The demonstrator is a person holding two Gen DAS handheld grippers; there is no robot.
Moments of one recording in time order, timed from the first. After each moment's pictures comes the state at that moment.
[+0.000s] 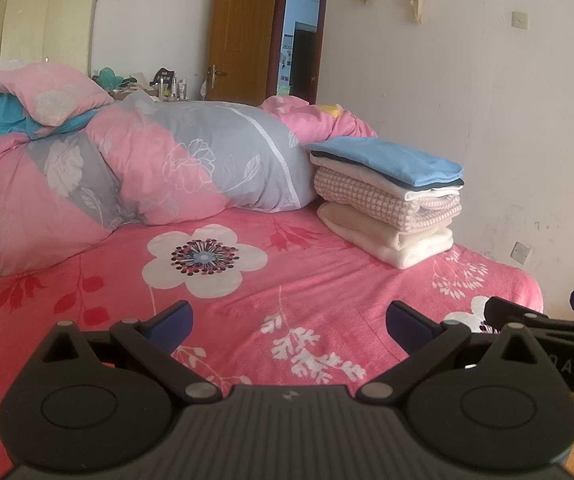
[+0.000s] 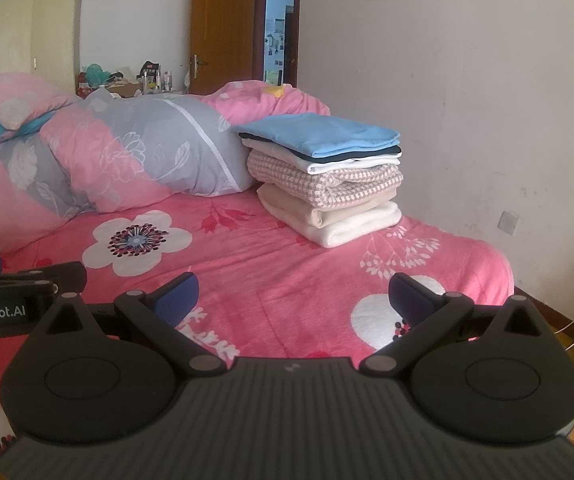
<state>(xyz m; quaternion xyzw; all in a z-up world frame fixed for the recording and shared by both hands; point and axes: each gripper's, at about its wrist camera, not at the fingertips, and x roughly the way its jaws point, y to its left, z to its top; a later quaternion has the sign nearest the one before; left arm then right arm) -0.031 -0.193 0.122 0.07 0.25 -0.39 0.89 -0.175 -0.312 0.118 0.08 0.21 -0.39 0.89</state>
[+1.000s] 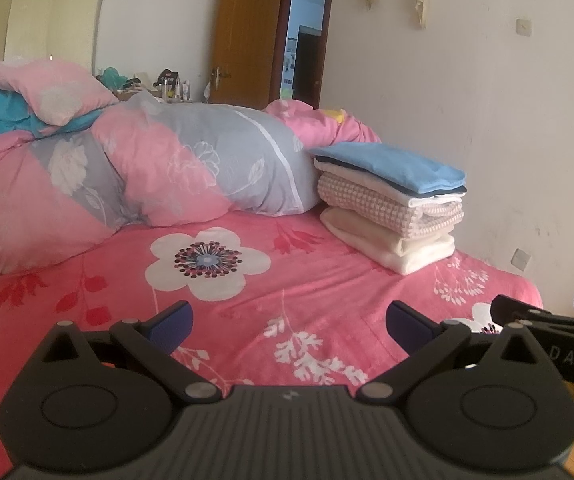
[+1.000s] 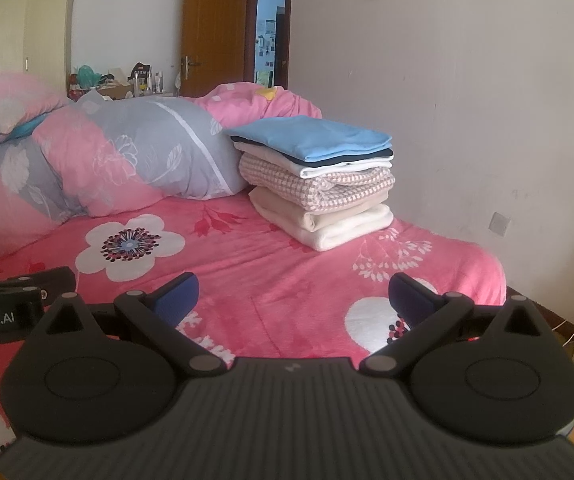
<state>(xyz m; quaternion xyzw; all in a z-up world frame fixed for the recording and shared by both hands) -0.027 -0.186 0.124 0.06 0.25 -0.38 0.89 -0.171 -0.311 0.123 0.08 0.20 -0.41 0.89</state>
